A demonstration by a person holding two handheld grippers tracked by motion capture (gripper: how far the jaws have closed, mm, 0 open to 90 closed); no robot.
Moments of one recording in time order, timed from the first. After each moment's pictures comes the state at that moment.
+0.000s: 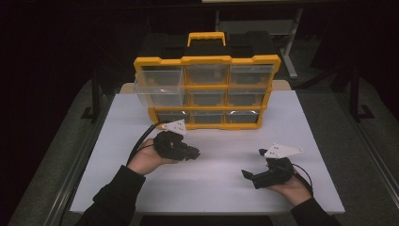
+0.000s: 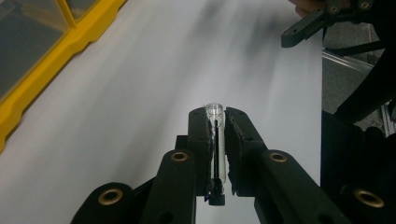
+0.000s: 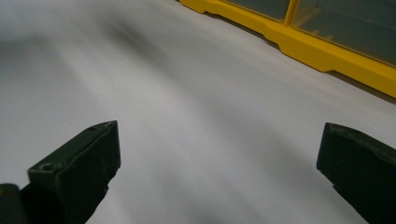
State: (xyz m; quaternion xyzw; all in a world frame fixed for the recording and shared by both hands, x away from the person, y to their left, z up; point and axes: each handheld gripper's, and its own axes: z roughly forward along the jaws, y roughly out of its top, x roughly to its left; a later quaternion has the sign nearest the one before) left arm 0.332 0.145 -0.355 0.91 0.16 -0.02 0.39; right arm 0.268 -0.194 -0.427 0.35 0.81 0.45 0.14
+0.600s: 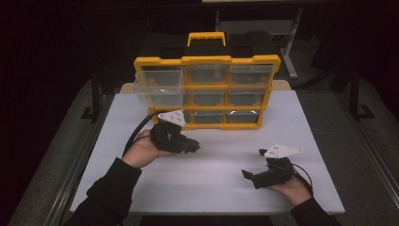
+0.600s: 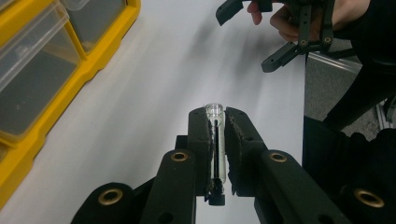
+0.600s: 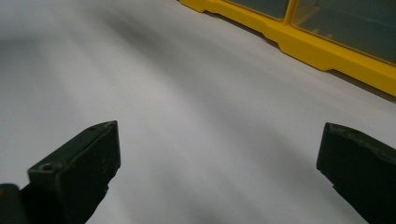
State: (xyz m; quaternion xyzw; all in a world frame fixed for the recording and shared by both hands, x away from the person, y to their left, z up) left arm 0.333 0.145 -0.317 0.91 0.15 -0.02 0.39; right arm 0.269 -0.193 -0.427 0.35 0.81 0.45 0.14
